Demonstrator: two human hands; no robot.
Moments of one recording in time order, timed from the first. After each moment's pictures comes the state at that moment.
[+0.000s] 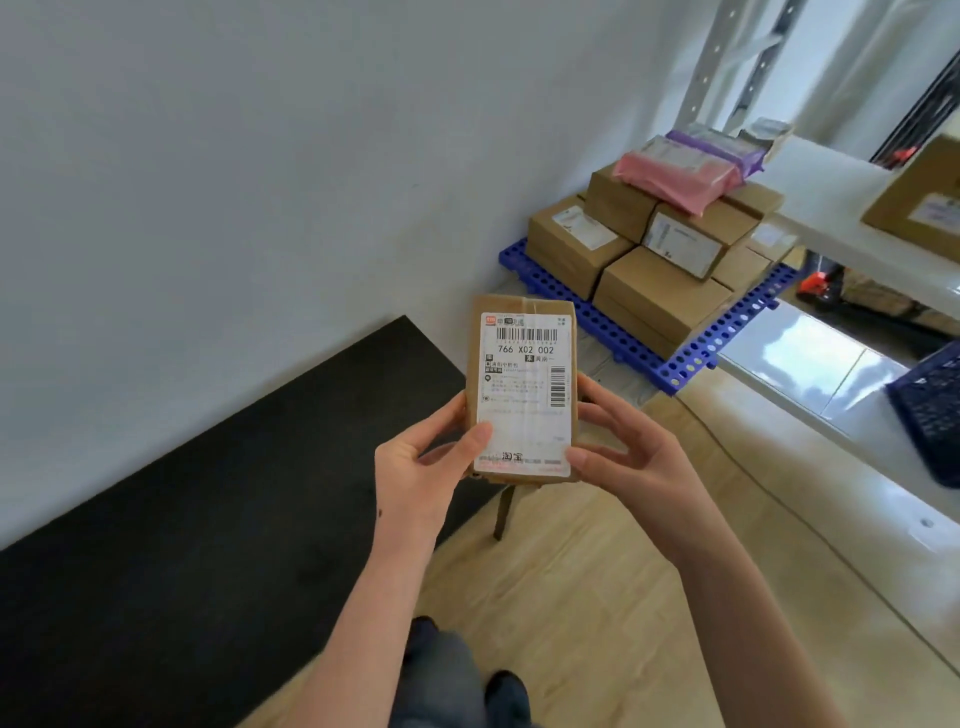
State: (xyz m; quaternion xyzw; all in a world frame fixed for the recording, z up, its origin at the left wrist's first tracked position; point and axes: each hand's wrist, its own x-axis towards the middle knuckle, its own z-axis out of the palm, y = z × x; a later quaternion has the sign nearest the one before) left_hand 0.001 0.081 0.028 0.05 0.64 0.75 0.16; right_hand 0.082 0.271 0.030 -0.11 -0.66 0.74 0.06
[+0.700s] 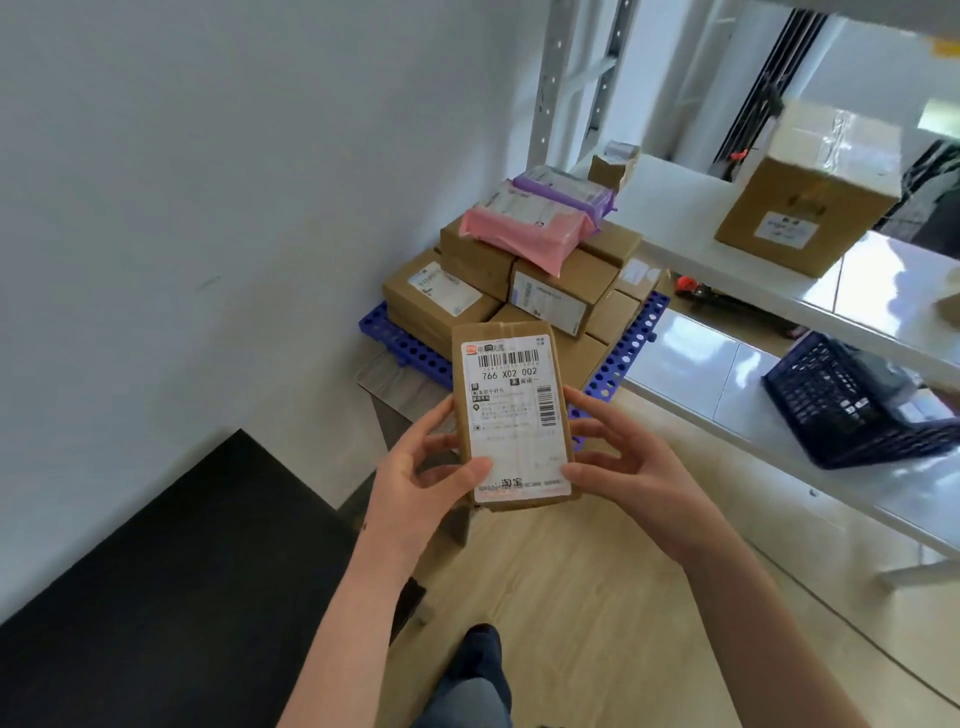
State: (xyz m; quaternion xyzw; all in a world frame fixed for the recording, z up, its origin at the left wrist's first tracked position) left_hand -0.108 0.284 0.017 0.16 0.64 0.69 0.31; right_hand 0.020 0.470 0.033 -0.19 -0.66 0.73 0.09
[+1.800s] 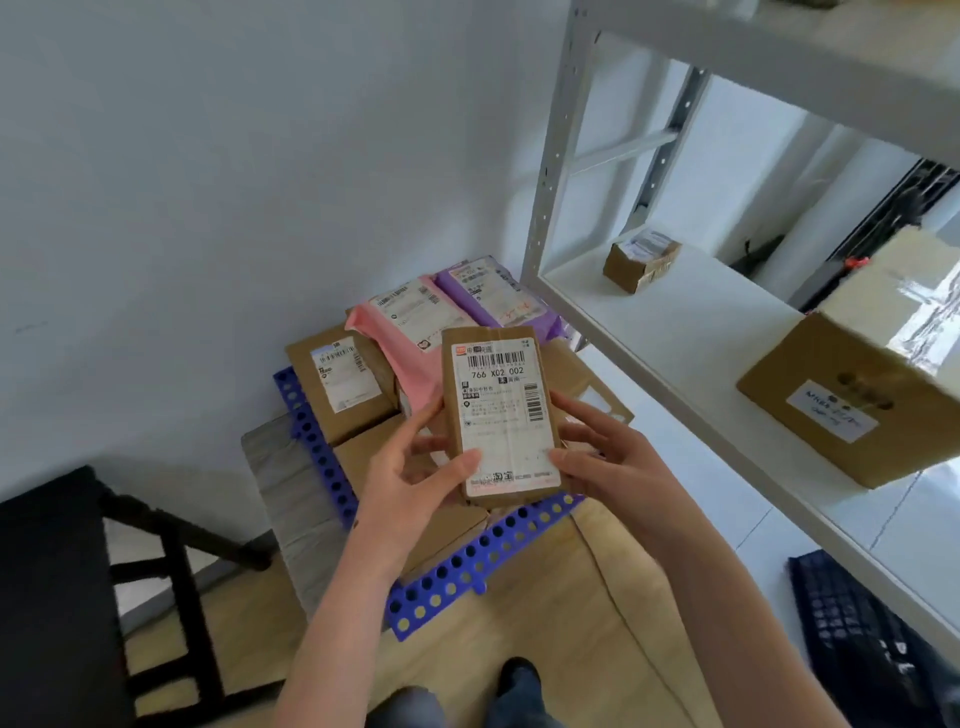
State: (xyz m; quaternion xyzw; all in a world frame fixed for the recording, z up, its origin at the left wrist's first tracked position) left_hand -0.153 0.626 0.029 0.04 0.66 0.73 0.18; right_hand -0.097 0.835 0.045 -0.12 -0.66 0.74 -0.05
